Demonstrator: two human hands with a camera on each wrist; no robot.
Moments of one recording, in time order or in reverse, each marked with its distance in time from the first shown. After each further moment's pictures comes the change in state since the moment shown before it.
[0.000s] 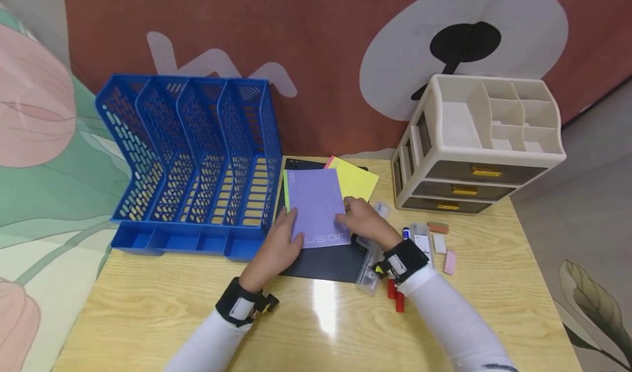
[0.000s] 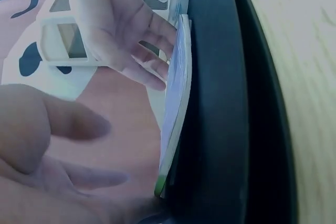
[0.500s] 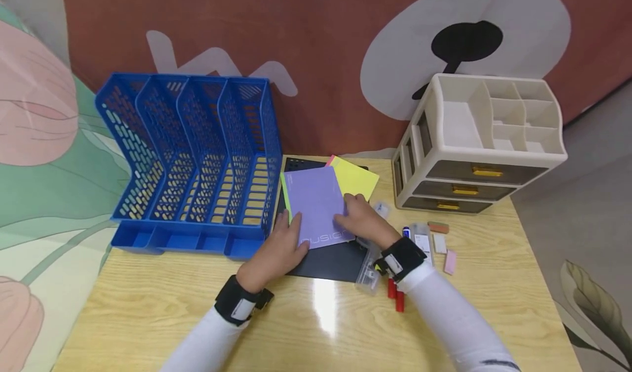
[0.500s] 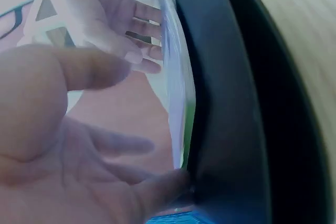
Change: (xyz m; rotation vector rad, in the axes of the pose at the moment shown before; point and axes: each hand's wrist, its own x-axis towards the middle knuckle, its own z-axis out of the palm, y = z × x) left_hand -0.004 -0.003 0.000 0.345 -0.124 0.098; right_hand 0.003 -0.001 0.001 -0.150 0.047 -0.063
